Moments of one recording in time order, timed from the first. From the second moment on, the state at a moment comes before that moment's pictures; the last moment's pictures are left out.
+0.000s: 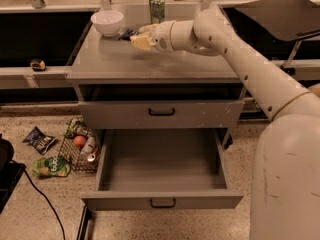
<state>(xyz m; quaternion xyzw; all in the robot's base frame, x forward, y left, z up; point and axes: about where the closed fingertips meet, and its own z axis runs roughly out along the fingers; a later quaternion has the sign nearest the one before) 0.801 0.068 0.892 -0.43 0.66 0.29 0.54</state>
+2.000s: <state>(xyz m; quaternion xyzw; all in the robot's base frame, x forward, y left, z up) 0.619 0.066 0.886 -0.54 0.62 0.34 0.45</state>
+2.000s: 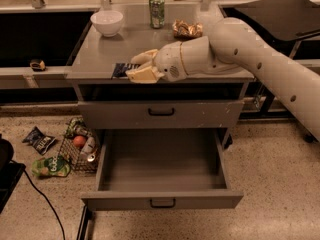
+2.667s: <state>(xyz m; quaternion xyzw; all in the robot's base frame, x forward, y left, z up) 0.593 0.059 0.809 -0.52 0.66 0.32 0.43</state>
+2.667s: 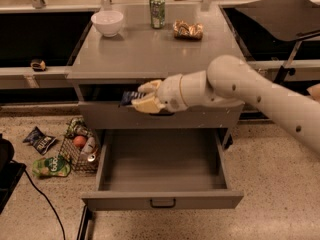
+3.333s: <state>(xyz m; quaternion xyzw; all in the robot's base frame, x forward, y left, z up) 0.554 0.058 0.682 -0.46 0.71 0.36 0.40</state>
